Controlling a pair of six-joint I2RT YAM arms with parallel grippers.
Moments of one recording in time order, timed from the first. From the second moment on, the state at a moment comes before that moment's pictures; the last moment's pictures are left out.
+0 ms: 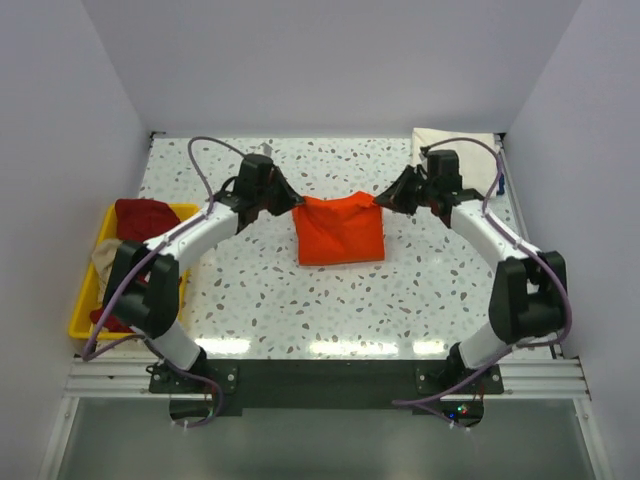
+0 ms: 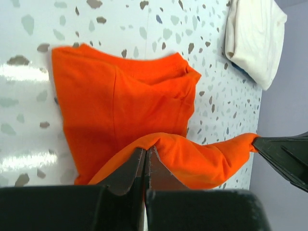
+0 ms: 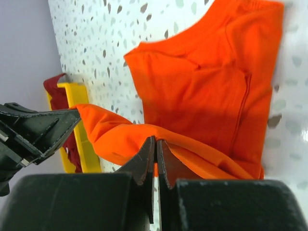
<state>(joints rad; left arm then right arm) -0.44 1.61 1.14 -0.15 0.11 -0.87 0.19 1.54 1.11 -0.26 -0.41 0.78</state>
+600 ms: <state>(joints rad) -0.24 2.16 1.53 -0.04 0.34 -0.79 0.10 2.19 1.58 -0.19 -0.53 0.79</state>
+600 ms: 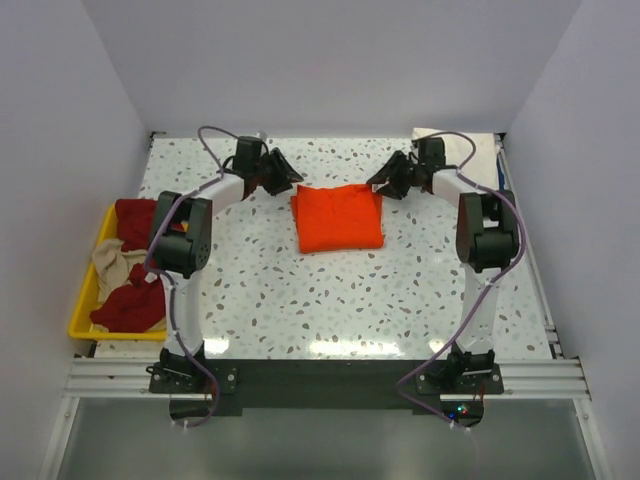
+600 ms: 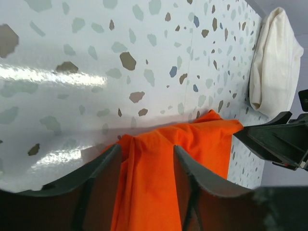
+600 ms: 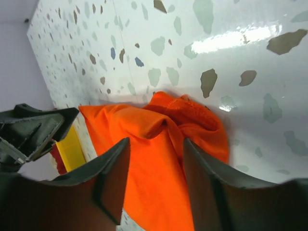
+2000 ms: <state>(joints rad) -0.26 2.28 1.62 -0.08 0.34 -0.66 0.09 2.30 1.66 -0.15 -0.61 0.74</state>
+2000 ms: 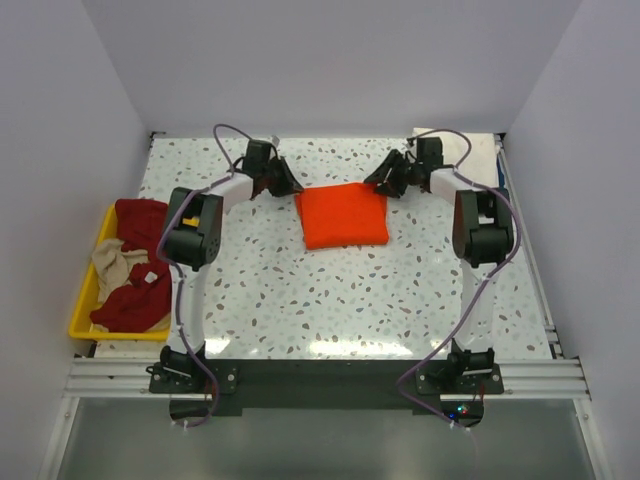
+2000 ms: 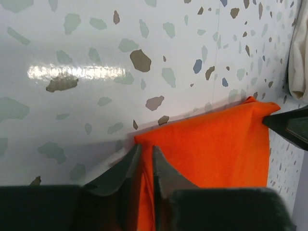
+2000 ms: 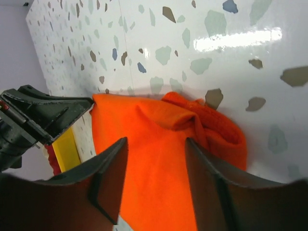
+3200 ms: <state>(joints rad) -0.27 1.34 1.03 -0.27 0.31 -0.59 0.27 2.08 1.47 -0.39 -0.24 0.37</state>
